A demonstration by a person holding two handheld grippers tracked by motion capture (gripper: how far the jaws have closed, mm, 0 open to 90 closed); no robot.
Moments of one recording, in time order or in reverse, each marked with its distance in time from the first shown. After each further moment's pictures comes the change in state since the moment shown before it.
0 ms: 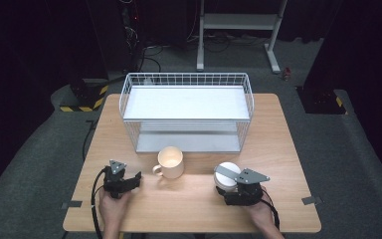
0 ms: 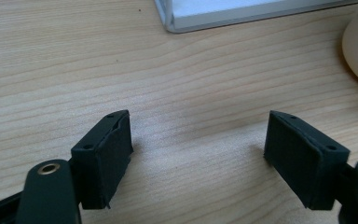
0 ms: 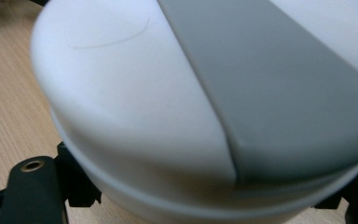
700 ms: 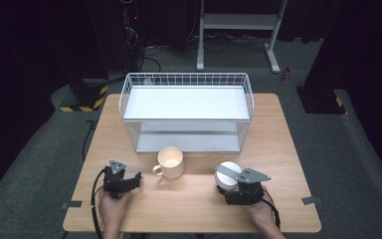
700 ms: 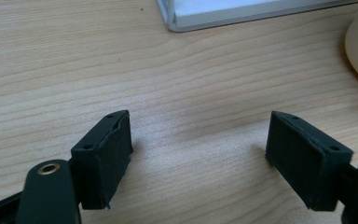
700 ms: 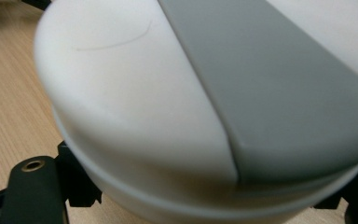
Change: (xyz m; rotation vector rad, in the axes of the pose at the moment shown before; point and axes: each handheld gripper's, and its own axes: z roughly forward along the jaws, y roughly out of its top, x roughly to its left) left arm 0.000 0.000 -0.001 0.003 0.008 0.001; right arm -0.003 0.000 -0.001 -0.003 -0.004 0.008
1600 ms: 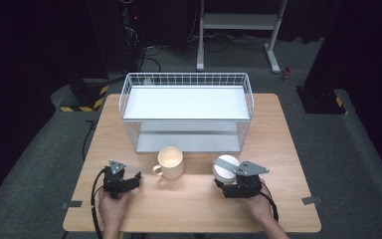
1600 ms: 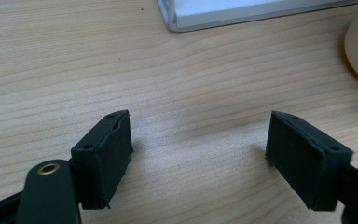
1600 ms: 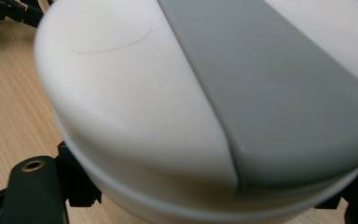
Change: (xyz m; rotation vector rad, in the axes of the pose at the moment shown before) left arm 0.001 0.000 0.000 -0.001 -0.004 -0.004; right arm -0.005 0.021 0.003 -0.018 0.006 -0.006
